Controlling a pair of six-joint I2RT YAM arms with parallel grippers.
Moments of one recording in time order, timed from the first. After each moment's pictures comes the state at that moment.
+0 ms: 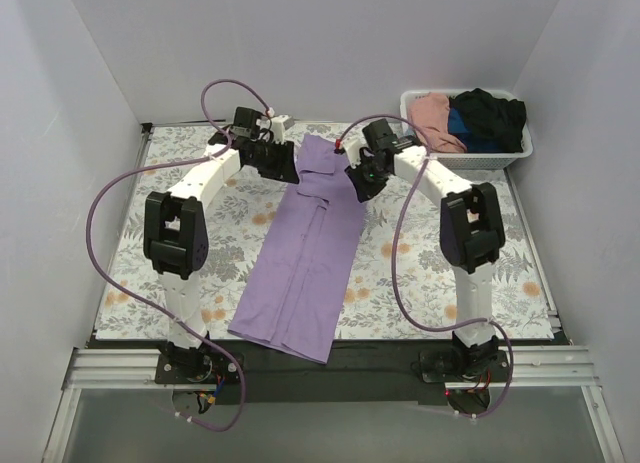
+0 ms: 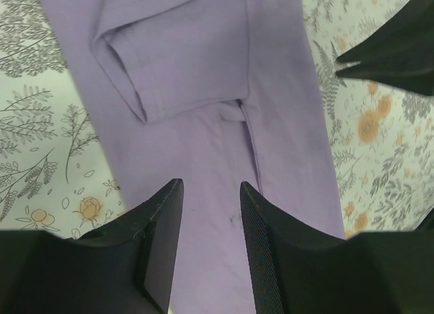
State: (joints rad) left arm -0.29 2.01 1.72 -0.64 0.54 0.03; right arm 0.41 2.06 1.74 -0.77 -0.31 -0.37
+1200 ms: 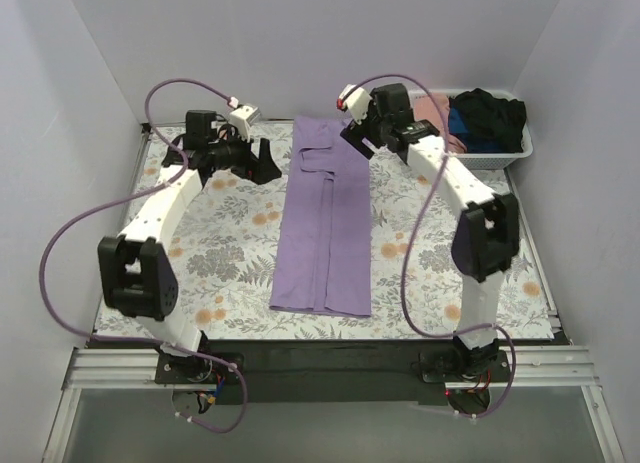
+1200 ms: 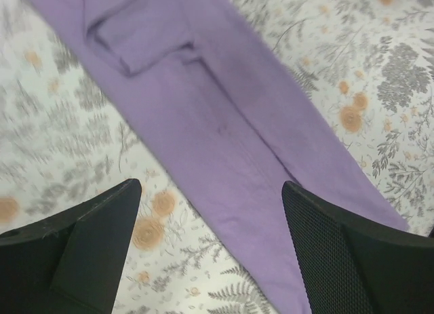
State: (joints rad) left arm -0.15 1.71 1.45 -0.44 0.64 0.09; right arm 0.42 2.08 1.90 -0.44 -0.01 -0.63
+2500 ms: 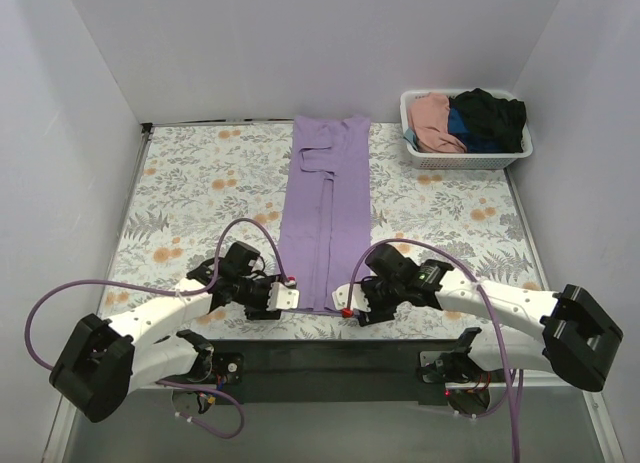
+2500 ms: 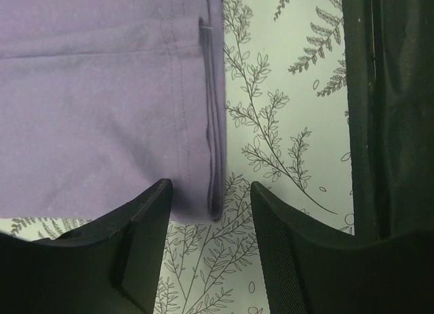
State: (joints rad) left arm -0.59 1.08 0.44 -0.44 0.58 1.01; right arm 0.96 1.17 0.61 -0.49 -0.38 -0.87
